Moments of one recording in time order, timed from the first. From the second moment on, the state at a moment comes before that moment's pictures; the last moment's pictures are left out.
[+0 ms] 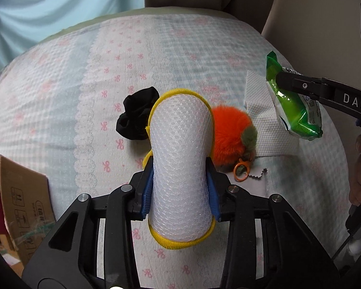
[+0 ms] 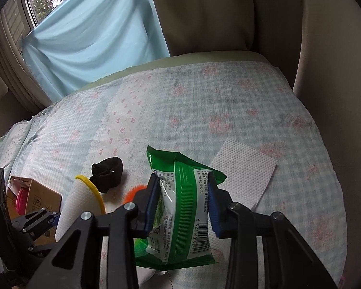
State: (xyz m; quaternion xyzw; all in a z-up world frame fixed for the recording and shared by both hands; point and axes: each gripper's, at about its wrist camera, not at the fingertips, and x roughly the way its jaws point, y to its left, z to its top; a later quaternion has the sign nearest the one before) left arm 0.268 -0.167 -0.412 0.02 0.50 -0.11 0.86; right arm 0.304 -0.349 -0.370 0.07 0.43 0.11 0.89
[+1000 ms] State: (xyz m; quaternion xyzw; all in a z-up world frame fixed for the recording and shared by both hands) left arm 0.143 0.047 -0.149 -0.07 0.42 -0.07 0.90; right arm 0.157 -0.136 -0.152 0.05 0.38 0.15 0.91
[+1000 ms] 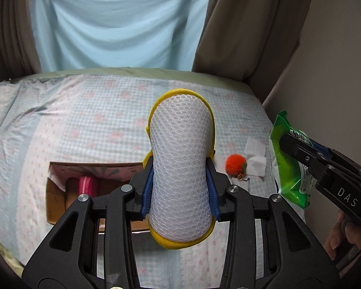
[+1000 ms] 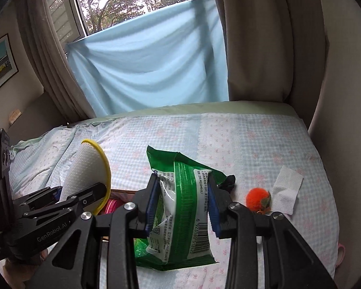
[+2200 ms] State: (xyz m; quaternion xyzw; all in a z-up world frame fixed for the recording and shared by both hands) left arm 0.211 0.284 -0.357 -0.07 0.63 0.02 0.77; right arm 0.256 0.054 -0.364 0.01 0.63 0.14 0.76
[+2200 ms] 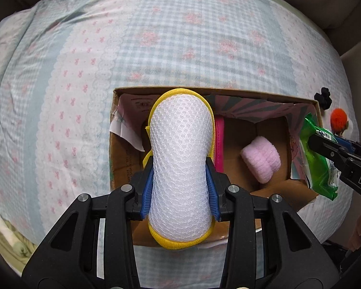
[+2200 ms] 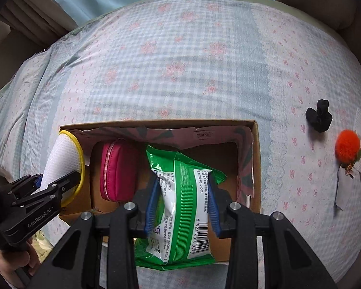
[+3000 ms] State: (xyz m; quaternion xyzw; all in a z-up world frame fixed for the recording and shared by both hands) left arm 0.190 0.255 -0.360 -0.02 0.64 -0.03 0.77; right arm 0.256 0.053 -0.376 0.05 0.63 0.14 0.76
